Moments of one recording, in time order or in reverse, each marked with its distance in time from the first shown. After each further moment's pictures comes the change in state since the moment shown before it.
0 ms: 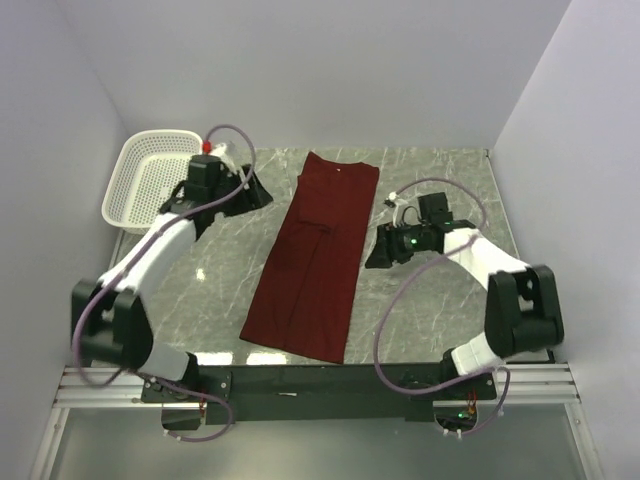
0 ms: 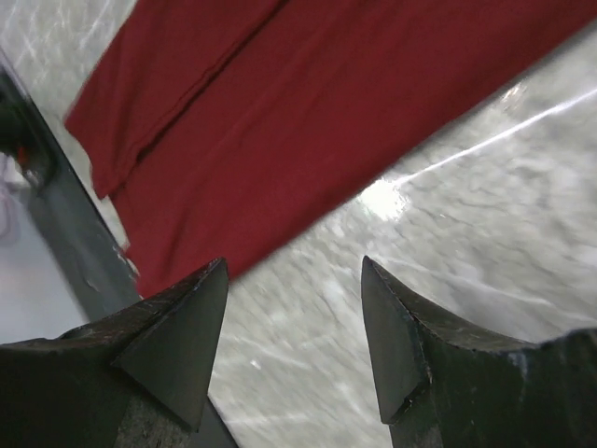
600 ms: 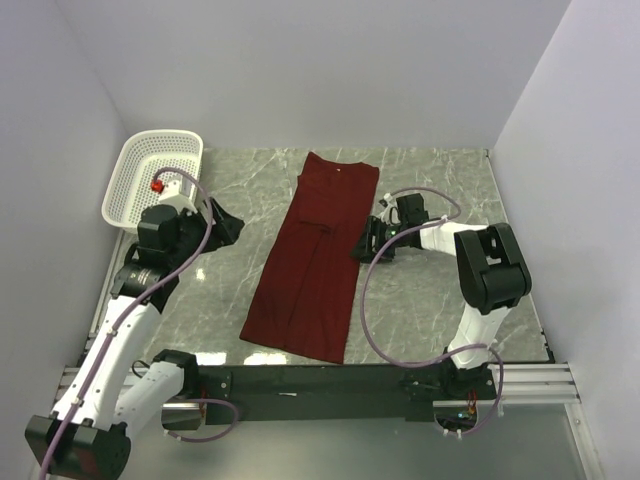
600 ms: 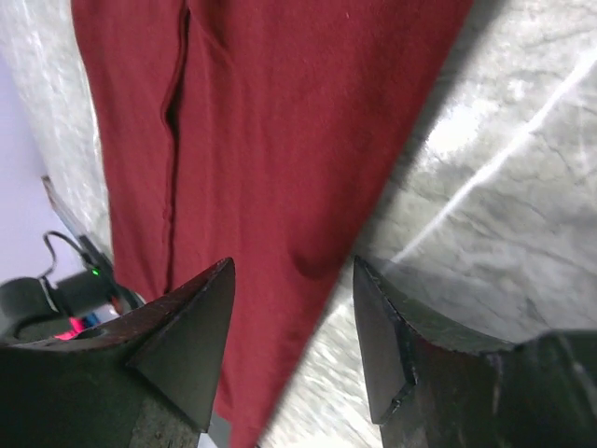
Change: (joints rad) left arm 0.053 -0.657 -0.308 -0.074 -0.097 0.006; right arm 0.077 0.373 0.071 0.299 0.137 0.577
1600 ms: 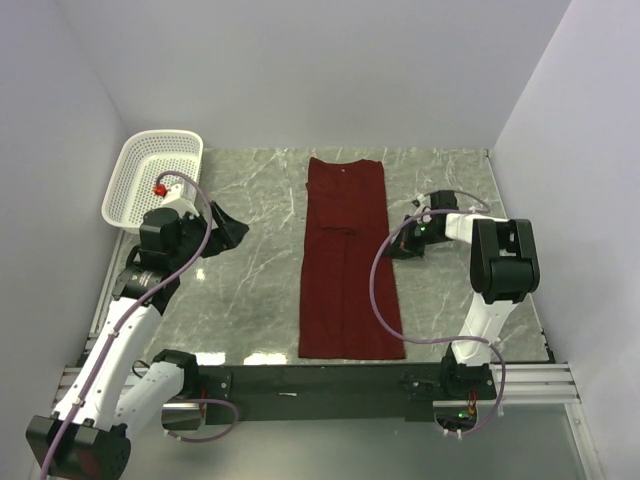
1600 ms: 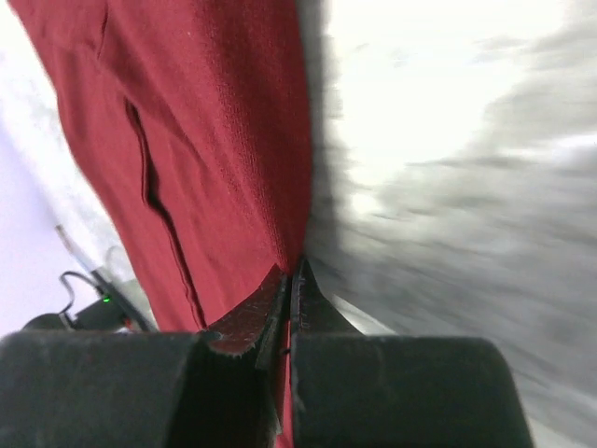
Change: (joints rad) left arm 0.000 -0.028 -0.029 -0.014 0.054 -0.070; right arm -0.206 0.063 0.058 -0.163 -0.014 -0.072
